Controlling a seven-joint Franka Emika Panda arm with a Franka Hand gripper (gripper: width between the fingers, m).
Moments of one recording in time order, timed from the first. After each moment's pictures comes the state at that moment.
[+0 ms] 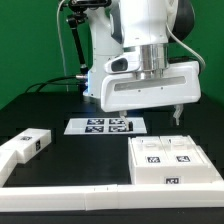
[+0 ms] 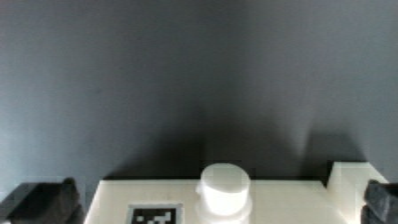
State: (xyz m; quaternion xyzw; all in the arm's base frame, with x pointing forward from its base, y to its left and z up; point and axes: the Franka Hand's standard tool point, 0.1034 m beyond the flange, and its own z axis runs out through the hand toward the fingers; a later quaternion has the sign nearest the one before) arm 0.476 0.076 0.054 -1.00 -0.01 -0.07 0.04
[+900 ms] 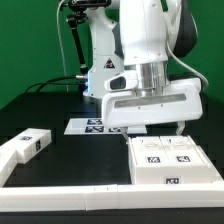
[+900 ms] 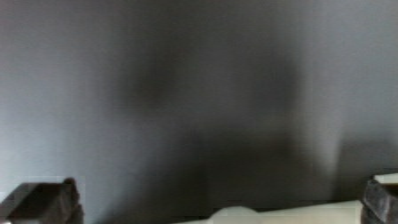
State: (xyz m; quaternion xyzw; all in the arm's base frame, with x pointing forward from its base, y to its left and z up) arm 0.485 0.078 0.017 -1.00 0.02 -0.08 0.05
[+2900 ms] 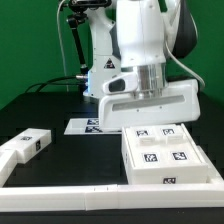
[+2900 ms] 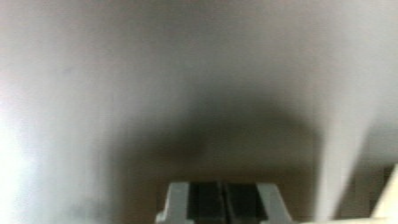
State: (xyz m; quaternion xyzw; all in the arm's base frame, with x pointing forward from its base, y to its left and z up) arm 0.498 0.071 0.034 -1.00 -0.04 -0.08 0.04
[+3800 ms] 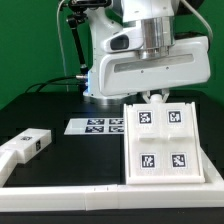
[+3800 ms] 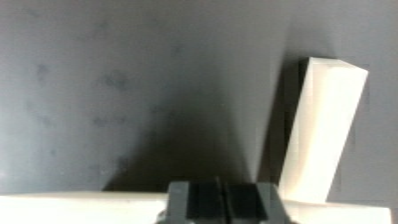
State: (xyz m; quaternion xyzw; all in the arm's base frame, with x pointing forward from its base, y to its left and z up) arm 0.531 0.074 0.113 -1.00 -0.06 -0.03 0.05
